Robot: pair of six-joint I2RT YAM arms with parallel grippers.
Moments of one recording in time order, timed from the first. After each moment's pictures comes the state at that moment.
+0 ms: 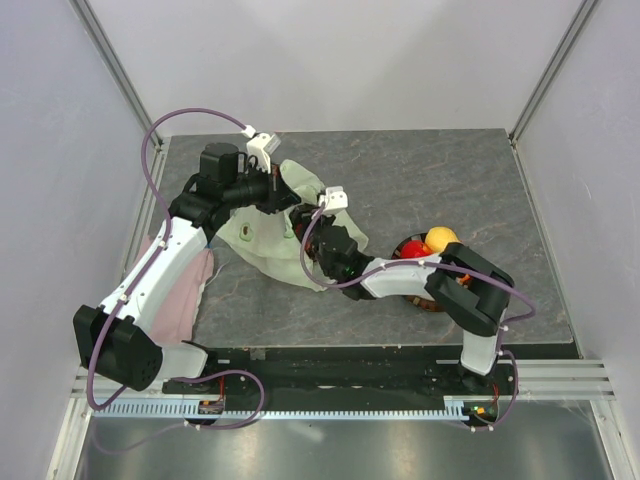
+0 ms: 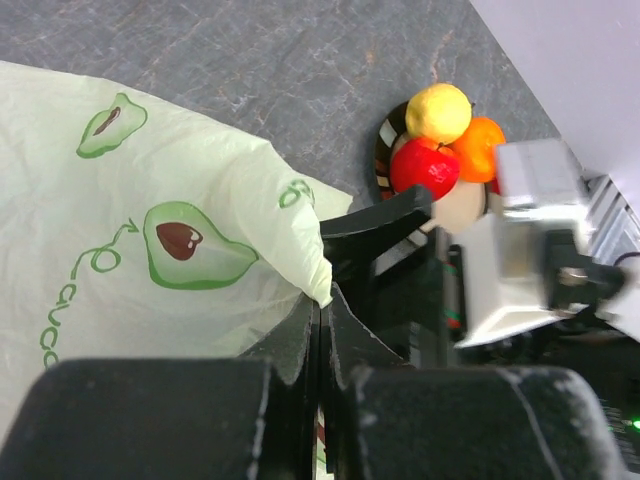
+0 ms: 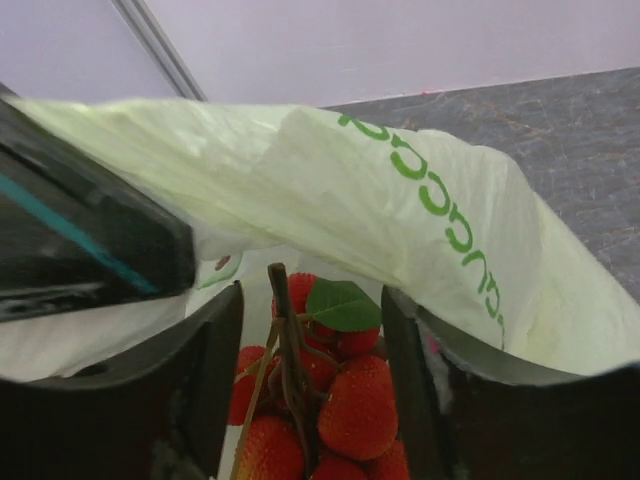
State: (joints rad) left arm -0.35 1.33 1.24 -0.39 0.55 -0.18; right arm 1.00 1.88 1.01 0.96 0.60 0.34
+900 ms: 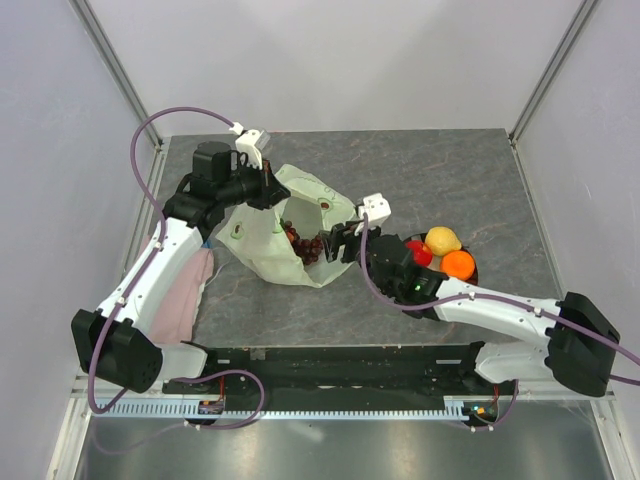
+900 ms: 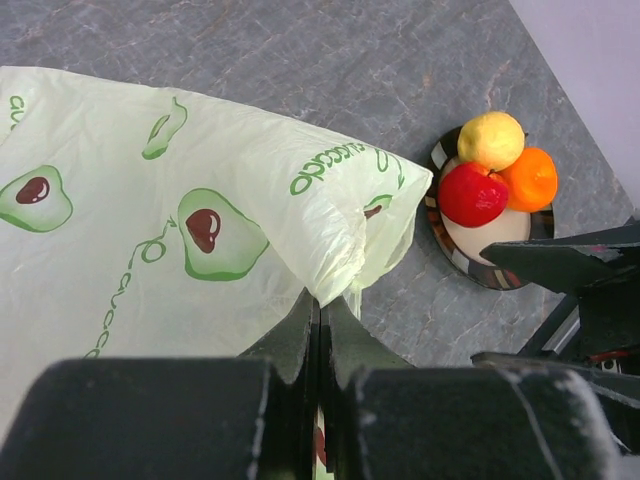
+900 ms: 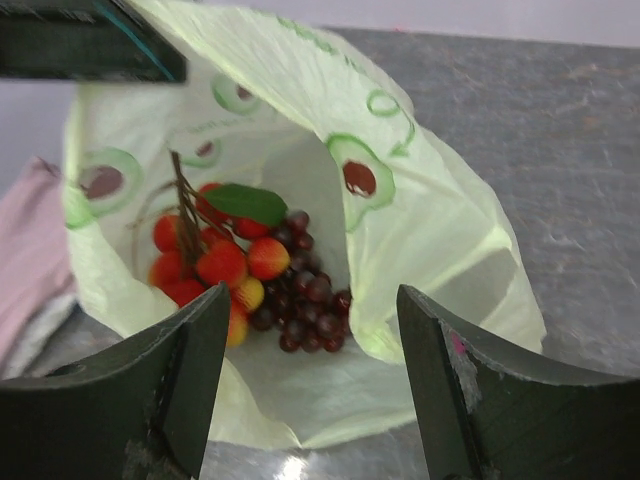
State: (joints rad) left arm -0.31 1.31 1.24 -0.39 0.45 -0.18; right arm 1.00 1.26 0.74 0.44 0.46 0.29
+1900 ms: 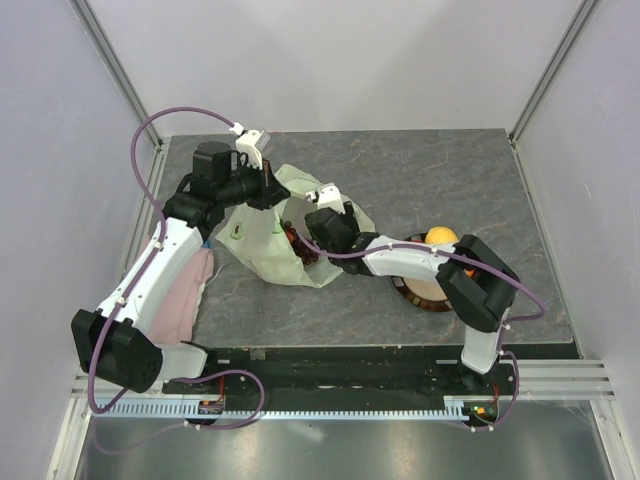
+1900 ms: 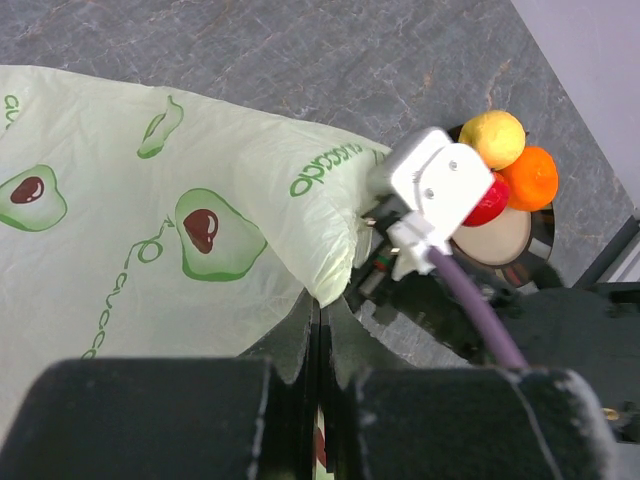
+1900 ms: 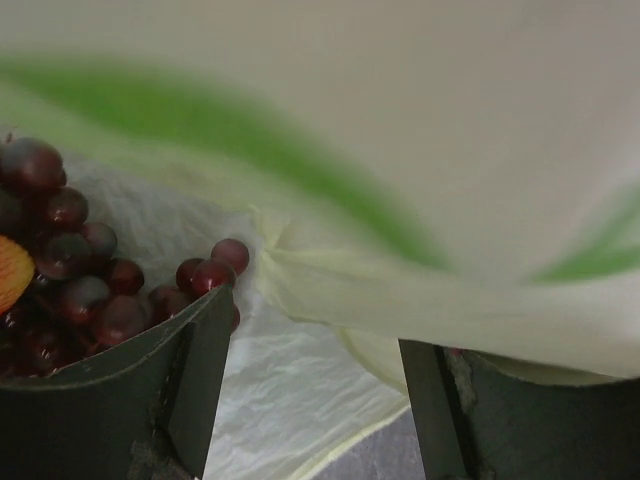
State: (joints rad) left arm -0.31 1.31 1.24 -0.39 0.45 -0.18; right arm 0.91 1.82 1.17 0.01 0.66 0.27
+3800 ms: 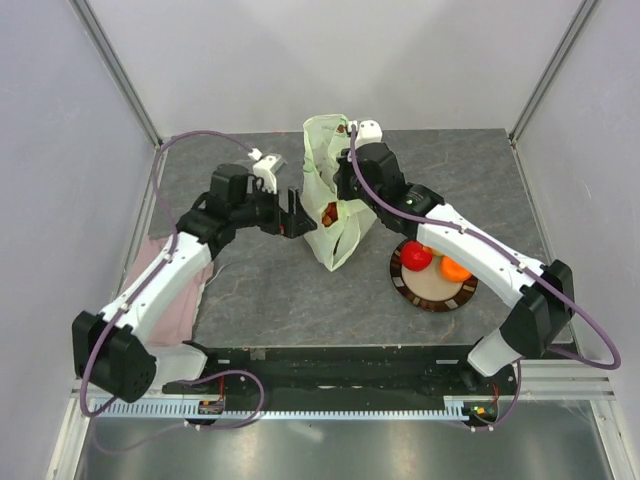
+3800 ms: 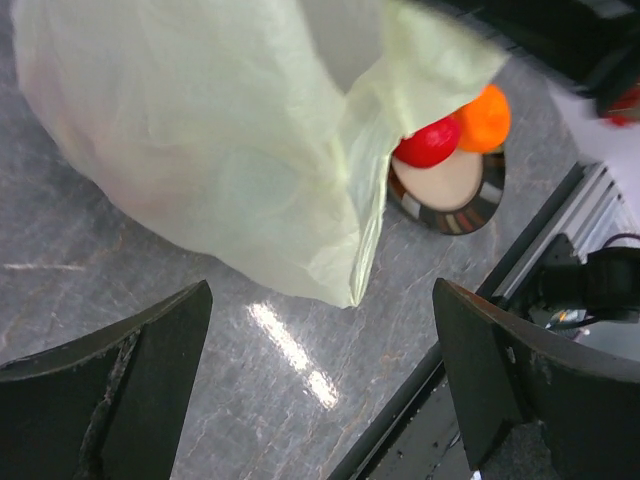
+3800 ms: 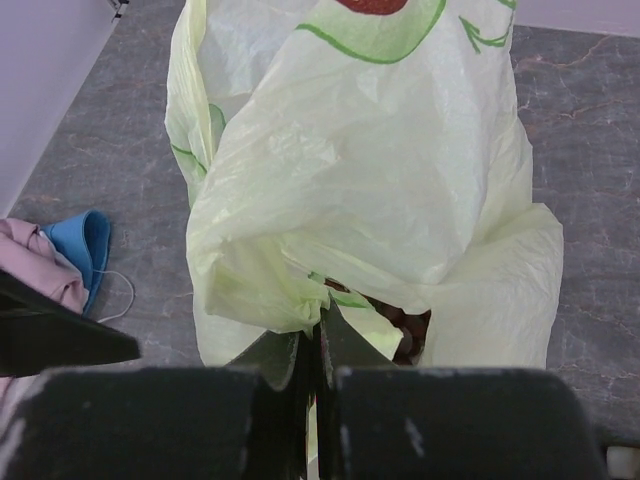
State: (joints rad) left arm -0.39 1.23 1.10 -0.38 0.50 -0.25; right arm 0.73 1.57 1.46 -0.27 0.27 0.34
